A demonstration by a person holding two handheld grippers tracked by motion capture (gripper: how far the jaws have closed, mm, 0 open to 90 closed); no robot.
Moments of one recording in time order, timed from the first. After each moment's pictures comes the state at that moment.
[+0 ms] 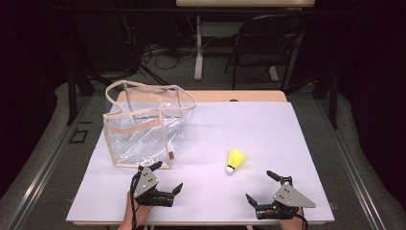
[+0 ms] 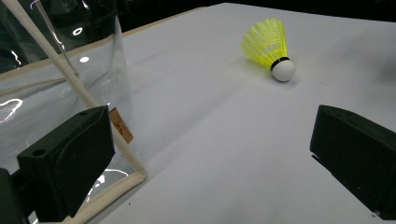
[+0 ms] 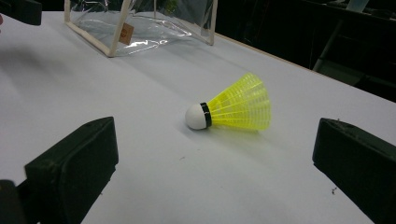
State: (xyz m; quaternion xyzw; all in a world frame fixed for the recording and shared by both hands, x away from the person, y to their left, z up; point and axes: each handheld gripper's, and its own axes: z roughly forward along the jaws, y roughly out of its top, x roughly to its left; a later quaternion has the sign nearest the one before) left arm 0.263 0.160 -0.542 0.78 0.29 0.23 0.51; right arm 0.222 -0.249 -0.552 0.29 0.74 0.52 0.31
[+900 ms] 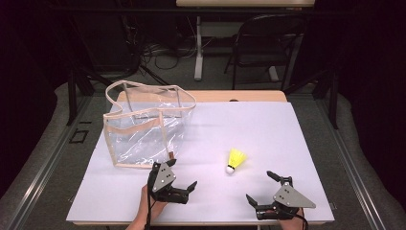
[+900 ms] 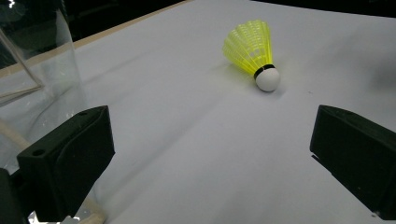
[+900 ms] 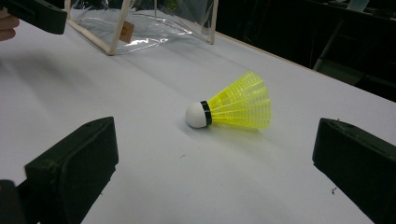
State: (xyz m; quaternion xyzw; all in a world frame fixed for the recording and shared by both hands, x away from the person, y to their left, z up) left arm 0.273 0.117 -0.536 0.79 0.28 0.22 0.50; right arm 0.221 -0.249 -0.552 0.29 0.75 0.52 0.31
